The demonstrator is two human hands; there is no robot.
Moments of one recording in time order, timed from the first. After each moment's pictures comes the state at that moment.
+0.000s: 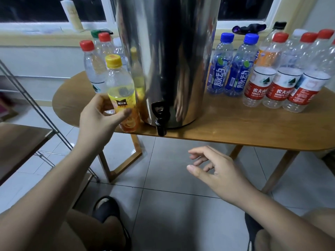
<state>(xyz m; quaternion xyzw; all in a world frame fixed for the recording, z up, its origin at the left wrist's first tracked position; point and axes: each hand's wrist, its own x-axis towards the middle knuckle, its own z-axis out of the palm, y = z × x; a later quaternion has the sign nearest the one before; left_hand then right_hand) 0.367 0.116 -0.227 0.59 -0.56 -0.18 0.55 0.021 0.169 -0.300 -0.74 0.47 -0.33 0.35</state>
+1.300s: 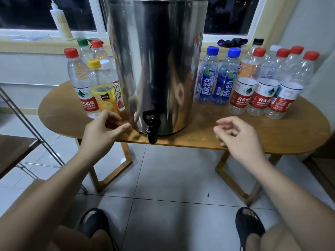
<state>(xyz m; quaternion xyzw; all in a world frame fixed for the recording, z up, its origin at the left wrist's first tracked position) 0.367 0.095 -0.254 0.63 -0.61 -0.17 0.45 -0.036 0.101 -0.255 -0.62 0.57 -0.47 0.26</state>
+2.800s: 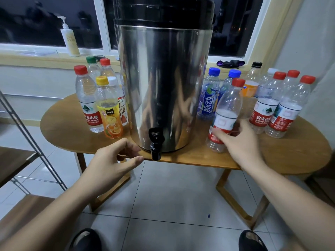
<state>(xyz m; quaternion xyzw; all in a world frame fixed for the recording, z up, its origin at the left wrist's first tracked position) 0.345 0.143 -0.239 0.54 -0.70 -0.23 0.39 -0.026 0.059 -0.234 -0.56 0.62 -0.52 0.18</state>
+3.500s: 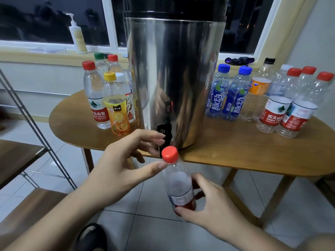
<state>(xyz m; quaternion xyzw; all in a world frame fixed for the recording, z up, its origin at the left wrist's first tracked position) 0.326 0.179 -0.210 0.41 -0.76 -0.24 0.45 0.050 0.189 -0.274 -0.76 0.51 -0.26 0.30</state>
